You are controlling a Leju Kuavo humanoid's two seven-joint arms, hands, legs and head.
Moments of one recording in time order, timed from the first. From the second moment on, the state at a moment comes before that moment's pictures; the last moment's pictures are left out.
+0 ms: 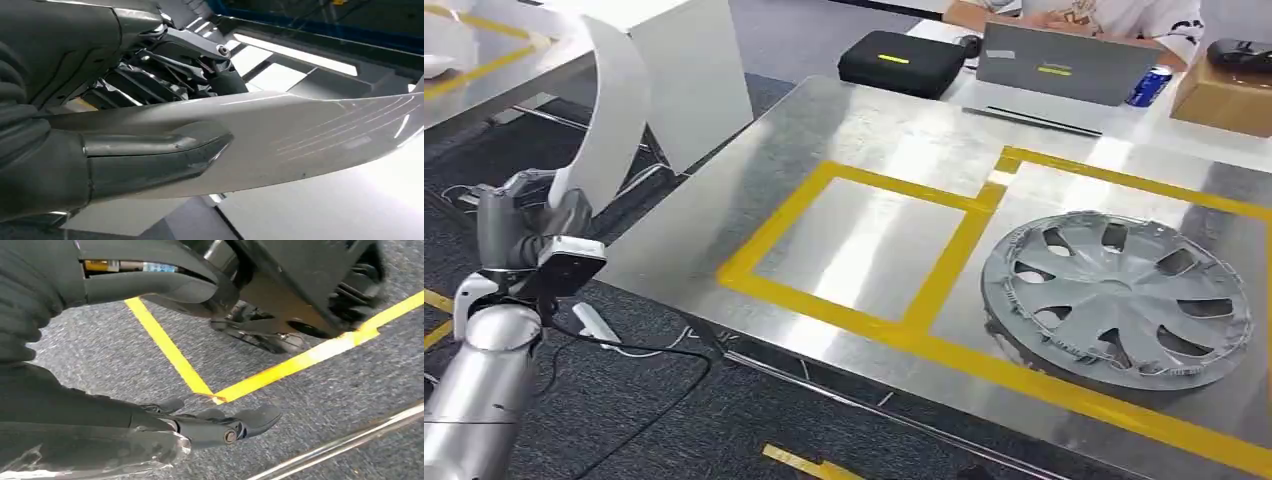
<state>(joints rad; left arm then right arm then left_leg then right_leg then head) -0.39 0.13 -0.19 -1.37 -0.31 0.24 -0.49 -0.03 0.09 -0.20 -0.21 0.63 0.00 -0.36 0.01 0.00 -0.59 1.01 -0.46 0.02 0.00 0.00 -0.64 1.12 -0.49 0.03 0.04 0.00</state>
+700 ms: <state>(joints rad) -0.57 0.11 -0.24 -1.16 -0.30 0.32 -0.43 -0.03 0.09 -0.16 -0.22 0.61 0.00 -0.34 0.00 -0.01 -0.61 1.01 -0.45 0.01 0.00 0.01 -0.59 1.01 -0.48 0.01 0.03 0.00</state>
